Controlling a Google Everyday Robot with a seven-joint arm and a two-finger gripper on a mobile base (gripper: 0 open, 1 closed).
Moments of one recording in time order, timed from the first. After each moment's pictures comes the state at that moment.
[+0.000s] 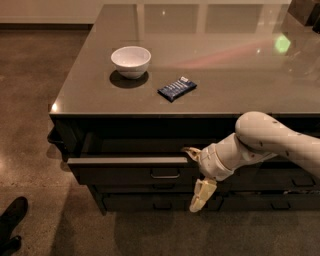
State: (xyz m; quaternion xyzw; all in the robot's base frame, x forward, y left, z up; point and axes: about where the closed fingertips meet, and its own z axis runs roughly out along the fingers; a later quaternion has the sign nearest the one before) arm 0.472 -0.093 0.644 -0.69 0.65 0.22 0.25
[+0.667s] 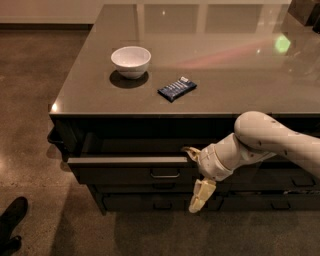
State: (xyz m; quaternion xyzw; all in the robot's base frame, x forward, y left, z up) arm 0.468 -0.092 0.642 -0.68 0.65 0.24 0.24
